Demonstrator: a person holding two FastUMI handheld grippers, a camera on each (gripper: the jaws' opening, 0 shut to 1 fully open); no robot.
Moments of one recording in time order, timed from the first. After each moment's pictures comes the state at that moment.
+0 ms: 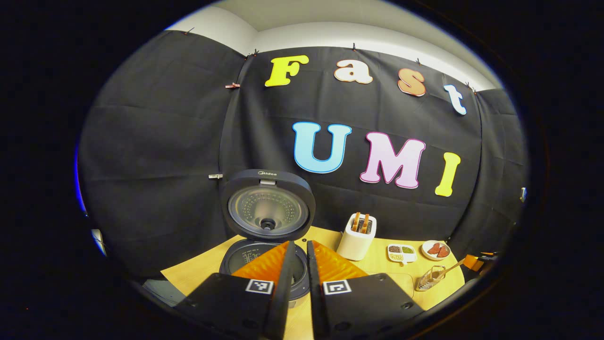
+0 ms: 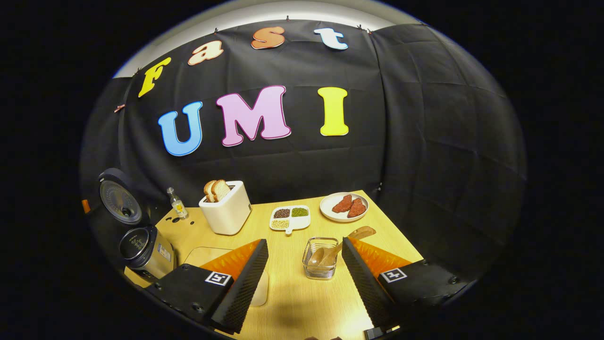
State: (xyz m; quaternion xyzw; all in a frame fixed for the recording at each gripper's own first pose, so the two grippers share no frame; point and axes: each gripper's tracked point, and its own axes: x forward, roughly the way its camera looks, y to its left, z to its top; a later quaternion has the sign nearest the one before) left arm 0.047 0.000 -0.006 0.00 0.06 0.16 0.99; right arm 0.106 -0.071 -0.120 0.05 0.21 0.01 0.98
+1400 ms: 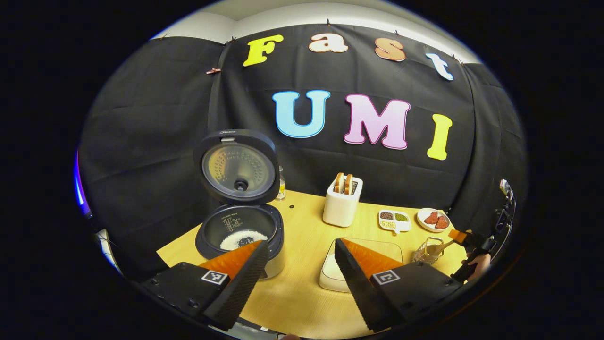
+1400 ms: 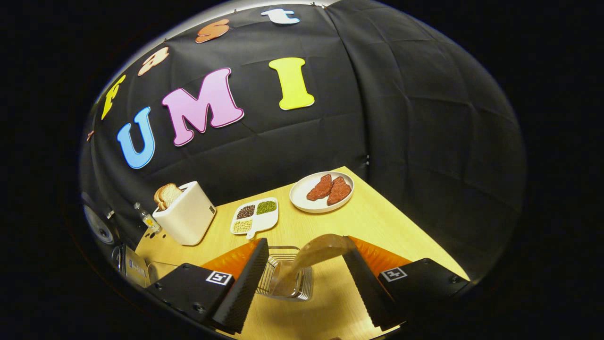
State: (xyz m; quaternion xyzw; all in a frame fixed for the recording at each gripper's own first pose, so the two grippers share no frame) left arm 0.047 -0.094 -0.091 0.02 0.16 0.16 0.98; right arm 0.214 -0.155 -0.235 0.14 0.25 -0.05 0.96
